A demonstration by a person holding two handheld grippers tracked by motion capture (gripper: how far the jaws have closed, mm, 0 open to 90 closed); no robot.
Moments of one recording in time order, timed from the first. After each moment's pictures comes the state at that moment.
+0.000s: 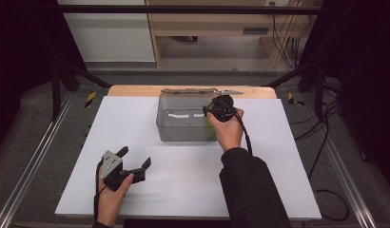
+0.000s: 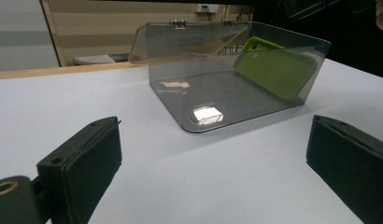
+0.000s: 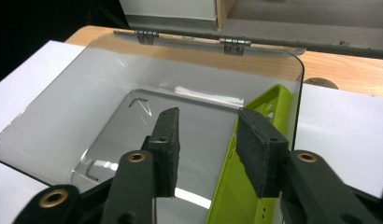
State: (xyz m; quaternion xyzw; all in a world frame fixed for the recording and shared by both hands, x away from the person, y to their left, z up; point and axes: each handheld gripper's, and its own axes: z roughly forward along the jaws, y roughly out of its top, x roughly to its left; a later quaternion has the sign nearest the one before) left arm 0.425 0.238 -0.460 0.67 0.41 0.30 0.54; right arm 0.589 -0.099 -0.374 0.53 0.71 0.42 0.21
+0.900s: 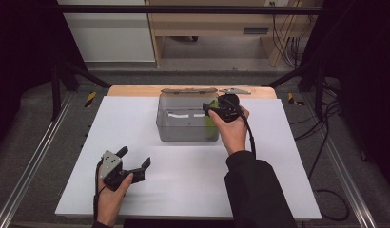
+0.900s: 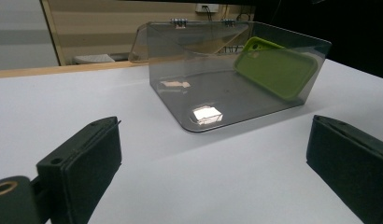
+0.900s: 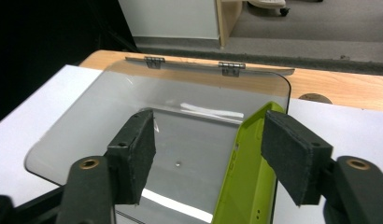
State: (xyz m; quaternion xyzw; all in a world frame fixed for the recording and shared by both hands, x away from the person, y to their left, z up) left arm 0.425 0.239 -0.460 0.67 0.42 0.30 0.54; right arm 0.577 -0.110 -0.359 0.52 0.69 0.46 0.21
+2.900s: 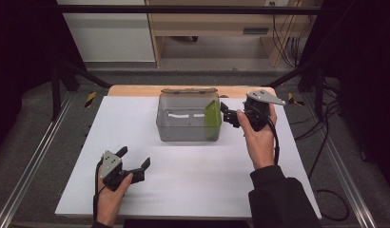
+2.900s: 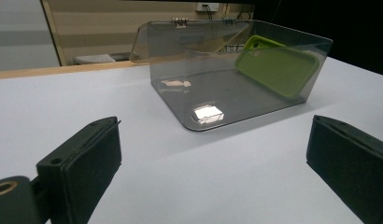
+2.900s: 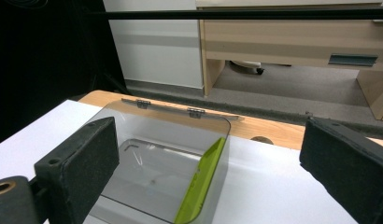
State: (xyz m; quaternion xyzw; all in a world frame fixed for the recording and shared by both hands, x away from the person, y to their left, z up) left arm 0.425 0.240 -0.461 0.67 0.41 0.30 0.54; right arm 0.517 -0.165 -0.318 0.47 0.65 0.51 0.30
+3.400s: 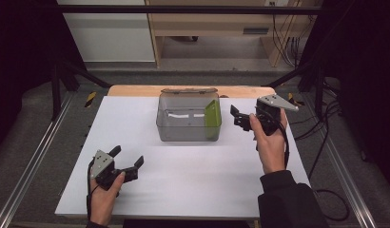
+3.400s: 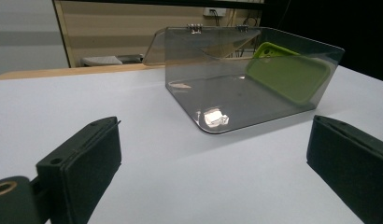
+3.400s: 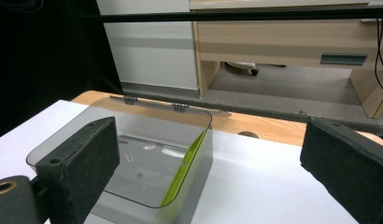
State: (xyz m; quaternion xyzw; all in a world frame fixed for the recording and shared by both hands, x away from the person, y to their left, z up) left arm 0.424 0.260 -0.456 0.66 0.42 0.30 0.55; right arm 0.509 -0.192 -0.327 0.48 0.64 0.51 0.31
